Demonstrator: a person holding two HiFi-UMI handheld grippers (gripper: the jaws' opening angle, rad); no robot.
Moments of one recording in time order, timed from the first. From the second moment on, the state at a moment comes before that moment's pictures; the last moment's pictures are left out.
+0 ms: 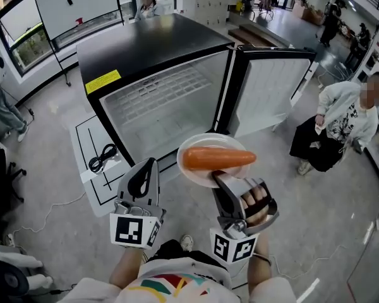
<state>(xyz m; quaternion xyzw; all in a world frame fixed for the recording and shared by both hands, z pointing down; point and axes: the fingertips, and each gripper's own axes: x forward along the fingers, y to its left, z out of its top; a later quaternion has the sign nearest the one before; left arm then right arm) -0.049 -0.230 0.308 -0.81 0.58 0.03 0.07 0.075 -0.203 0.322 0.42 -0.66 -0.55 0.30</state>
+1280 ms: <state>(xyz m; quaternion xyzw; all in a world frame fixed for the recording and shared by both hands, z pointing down) -0.038 -0.378 0.332 -0.79 0.61 0.02 0.03 0.024 -0.408 0.321 0.28 -0.68 -0.60 0.29</state>
